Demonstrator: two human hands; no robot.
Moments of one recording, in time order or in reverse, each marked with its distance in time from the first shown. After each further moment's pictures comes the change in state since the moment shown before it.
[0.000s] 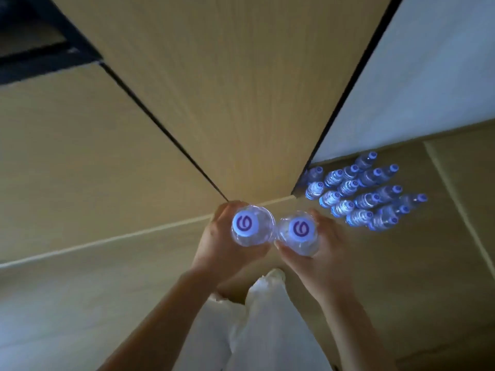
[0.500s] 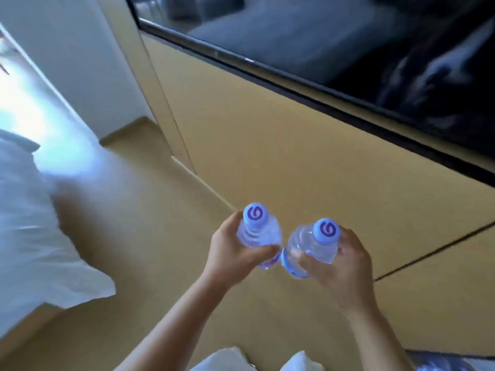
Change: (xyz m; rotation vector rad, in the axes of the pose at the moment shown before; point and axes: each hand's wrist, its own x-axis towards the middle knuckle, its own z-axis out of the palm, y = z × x) left_hand -0.284 -0.050 -0.222 -0.467 1.047 -0.270; right_hand -0.117 -0.293 0.086 0.340 -0.716 -0.562
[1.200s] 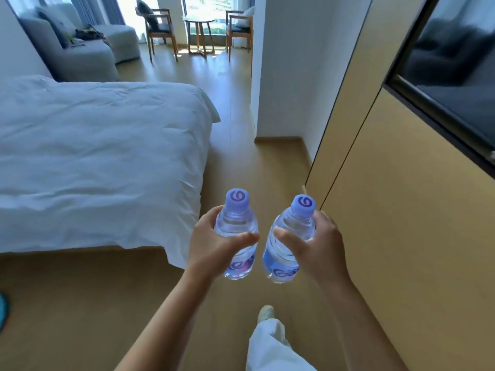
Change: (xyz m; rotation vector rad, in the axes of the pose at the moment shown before) left_hand 0.000 -0.047 -0.323 -0.167 0.909 -0.161; right_hand 0.057 -0.224 0.333 0.098 -0.669 -0.472
